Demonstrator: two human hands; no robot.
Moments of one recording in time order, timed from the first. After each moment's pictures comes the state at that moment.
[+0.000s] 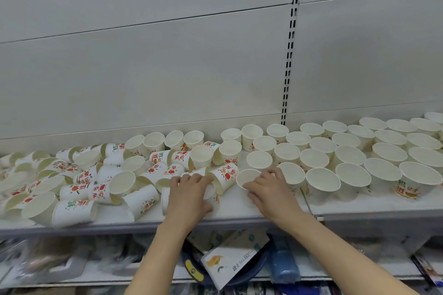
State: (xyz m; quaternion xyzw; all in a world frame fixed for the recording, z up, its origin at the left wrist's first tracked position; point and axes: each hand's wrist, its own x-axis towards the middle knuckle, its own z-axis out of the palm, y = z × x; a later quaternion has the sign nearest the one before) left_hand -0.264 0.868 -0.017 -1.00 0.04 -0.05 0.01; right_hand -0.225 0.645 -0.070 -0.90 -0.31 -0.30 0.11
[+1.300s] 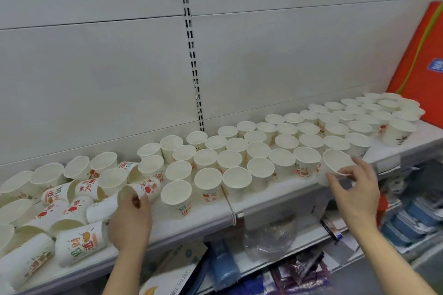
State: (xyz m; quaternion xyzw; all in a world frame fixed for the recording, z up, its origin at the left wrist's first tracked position) left_hand -0.232 0.799 -0.060 -0.92 -0.18 -0.18 -0.30; right_hand -0.330 0.380 -0.048 -0.82 0.21 -0.41 0.34
